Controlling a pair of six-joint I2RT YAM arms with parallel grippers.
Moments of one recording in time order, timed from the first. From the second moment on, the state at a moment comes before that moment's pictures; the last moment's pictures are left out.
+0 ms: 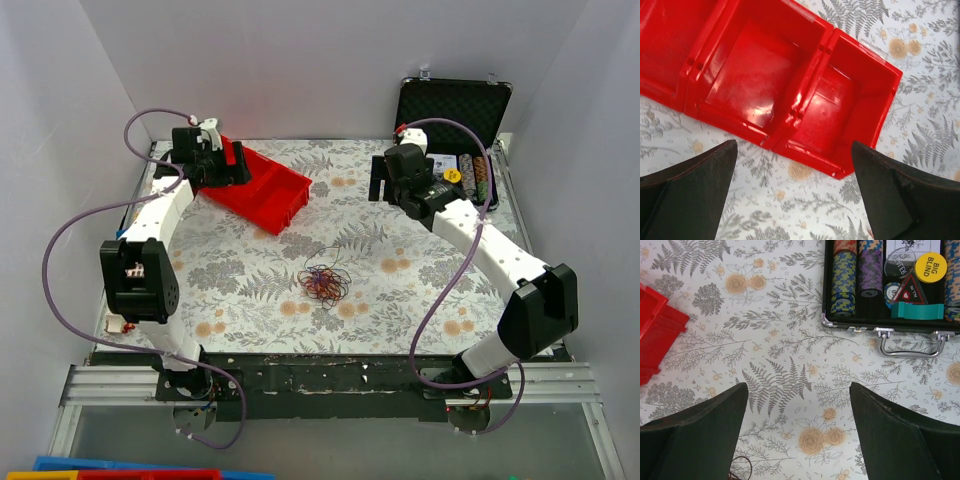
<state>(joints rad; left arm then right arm) -0.04 1.70 1.43 -0.39 0.27 -0.16 0.54 1.52 1.36 -0.48 0.41 0.36</state>
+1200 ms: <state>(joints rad) -0.04 2.22 1.70 -0.26 0.03 0.04 0.65 1.33 1.08 -0.37 0.38 0.32</state>
